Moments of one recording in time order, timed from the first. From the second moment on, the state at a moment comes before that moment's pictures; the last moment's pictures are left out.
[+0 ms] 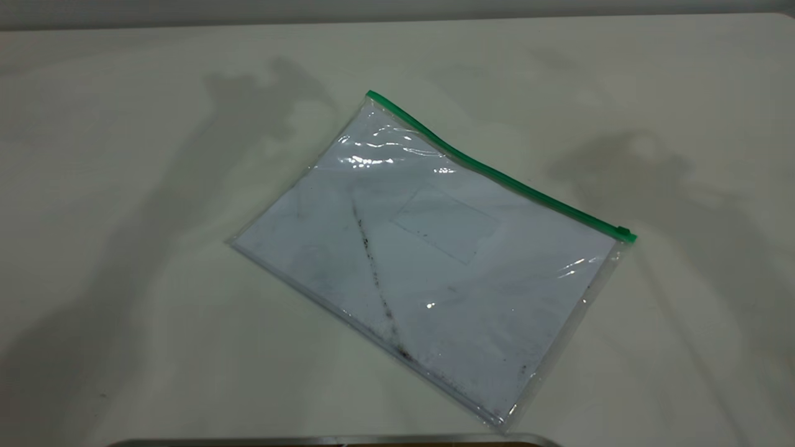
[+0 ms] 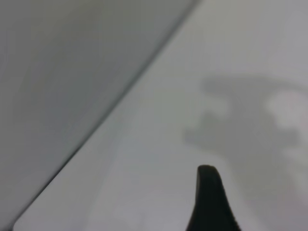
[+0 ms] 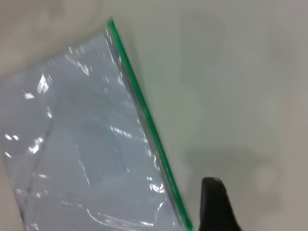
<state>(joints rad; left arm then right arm) -0.32 2.27 -2.45 0.13 1.17 0.49 0.17 1.63 -1.34 0.35 0.78 -0.55</state>
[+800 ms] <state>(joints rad) -0.32 1.56 -1.95 0.10 1.17 0.10 0.17 0.77 -1.05 0.32 1.04 -0.43</state>
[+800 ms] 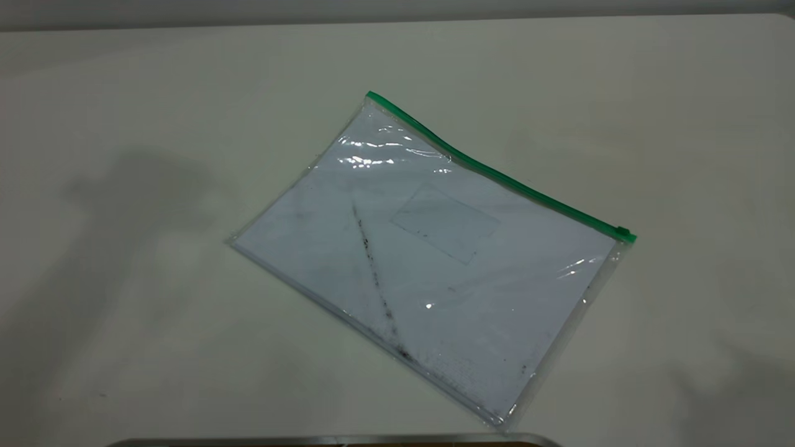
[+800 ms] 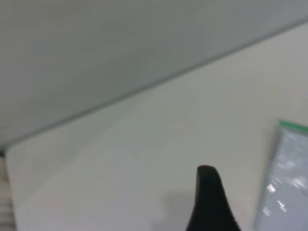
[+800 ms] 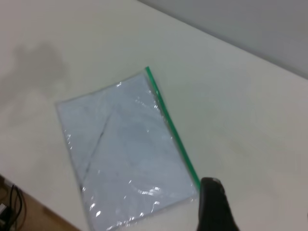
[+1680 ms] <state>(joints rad) -0.32 0.68 -0.82 0.04 1.17 -0.01 0.17 0.07 -0.50 0.25 1.12 -0.33</state>
